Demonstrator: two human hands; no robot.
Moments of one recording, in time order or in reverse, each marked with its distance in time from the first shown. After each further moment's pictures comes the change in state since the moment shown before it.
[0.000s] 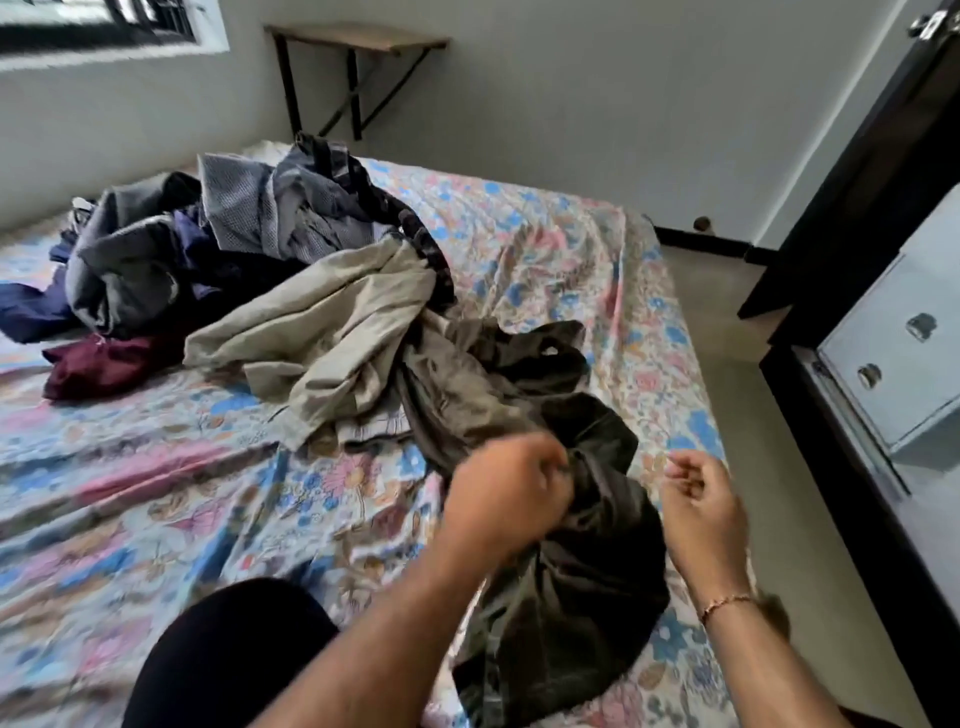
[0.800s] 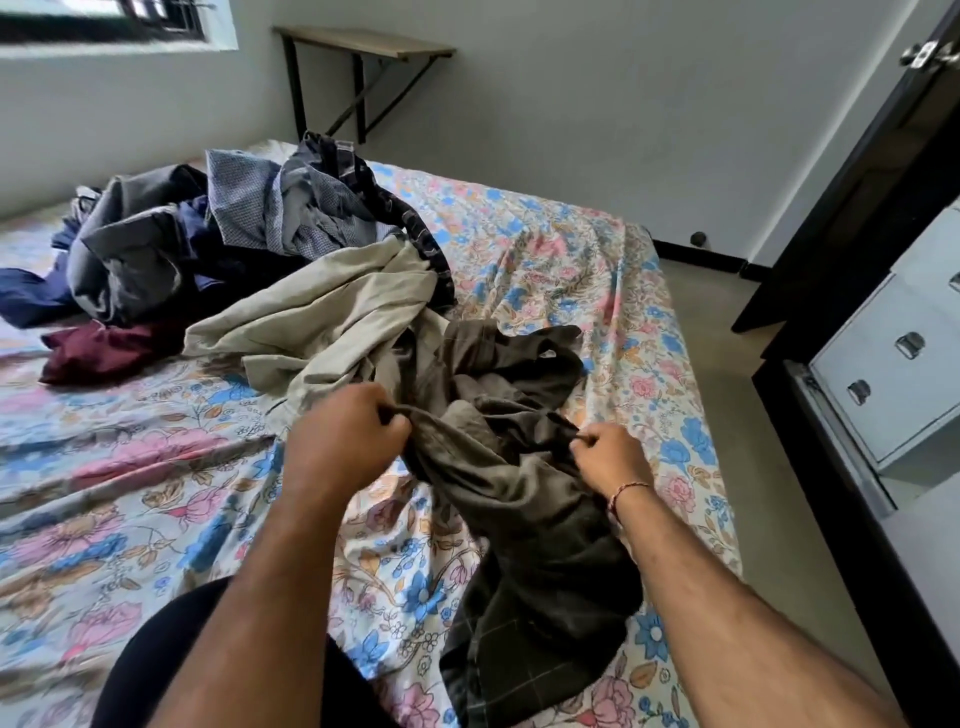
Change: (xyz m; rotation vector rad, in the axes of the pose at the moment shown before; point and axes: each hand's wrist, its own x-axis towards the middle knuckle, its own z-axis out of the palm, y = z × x) left_hand -0.002 -0.087 -0.096 0.175 0.160 -0.358; right_hand 0.049 -0.038 0.079 -0.383 -0.436 0.047
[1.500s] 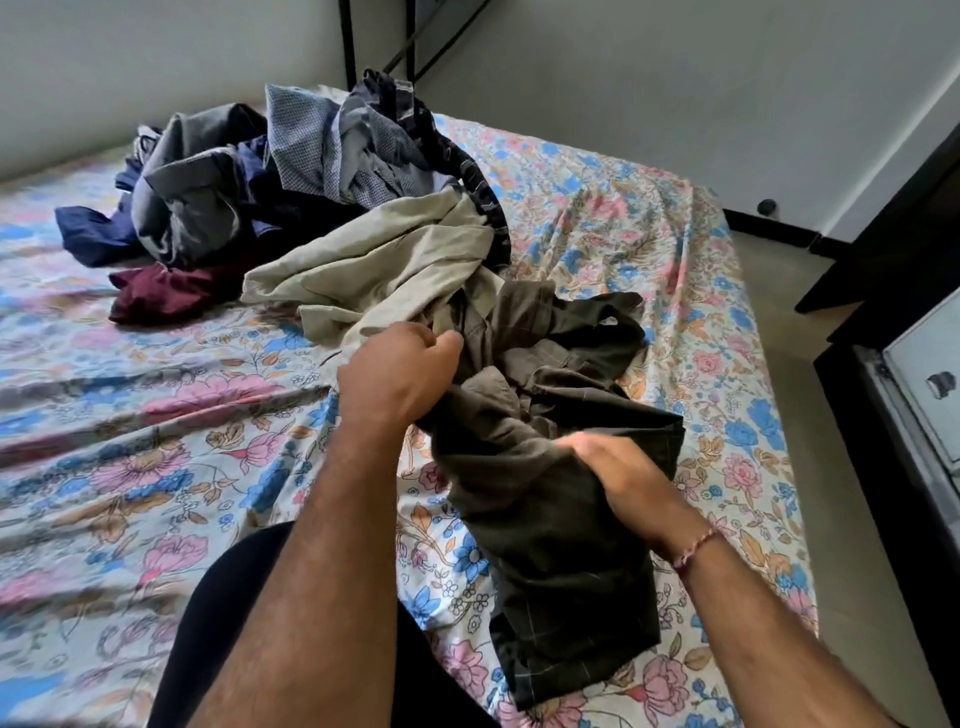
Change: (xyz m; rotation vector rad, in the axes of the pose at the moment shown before) left_hand 0.015 -0.002 -0.010 -0.180 0.032 -0.171; right_hand -0.094 -0.030 0.006 0.331 -0.463 -0.376
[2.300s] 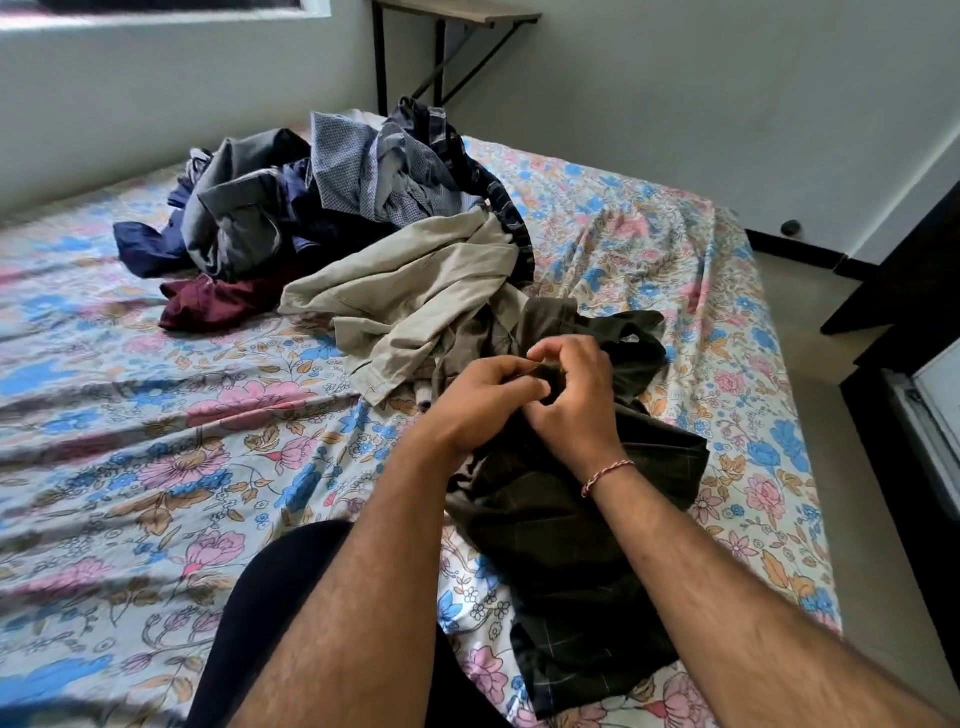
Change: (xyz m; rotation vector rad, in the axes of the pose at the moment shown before) left_hand -0.013 0.003 0.031 -0.789 -0.499 0.044; right_hand 0.082 -0.043 0.052 -0.210 0.546 -0.545
